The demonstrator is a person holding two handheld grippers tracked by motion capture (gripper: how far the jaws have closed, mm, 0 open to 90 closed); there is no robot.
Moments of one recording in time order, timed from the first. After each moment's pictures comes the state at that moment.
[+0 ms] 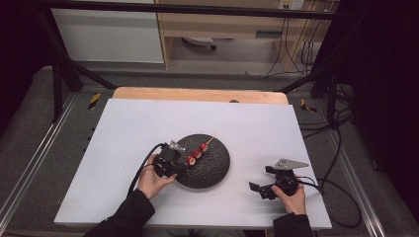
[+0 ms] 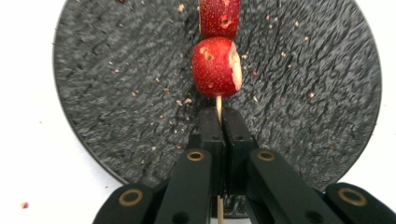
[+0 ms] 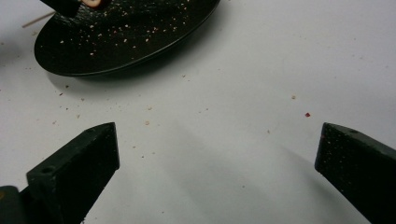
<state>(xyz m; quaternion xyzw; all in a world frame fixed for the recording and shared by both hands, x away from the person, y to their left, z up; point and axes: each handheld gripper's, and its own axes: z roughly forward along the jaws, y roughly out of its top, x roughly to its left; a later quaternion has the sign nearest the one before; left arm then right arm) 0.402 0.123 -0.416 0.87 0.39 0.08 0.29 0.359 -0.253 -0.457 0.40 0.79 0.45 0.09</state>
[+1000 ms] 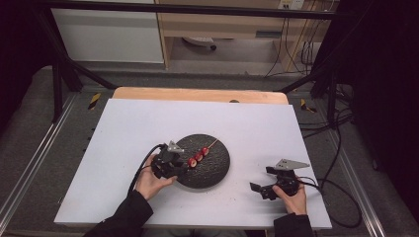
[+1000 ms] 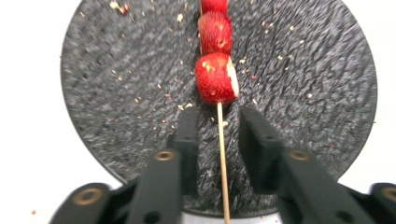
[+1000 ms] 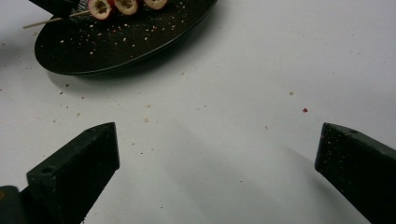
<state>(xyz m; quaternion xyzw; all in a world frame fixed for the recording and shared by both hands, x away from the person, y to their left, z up) 0.396 0.134 -0.411 0.87 0.36 0.10 0.32 0.358 -0.256 -0.458 0.40 0.79 0.45 0.09</state>
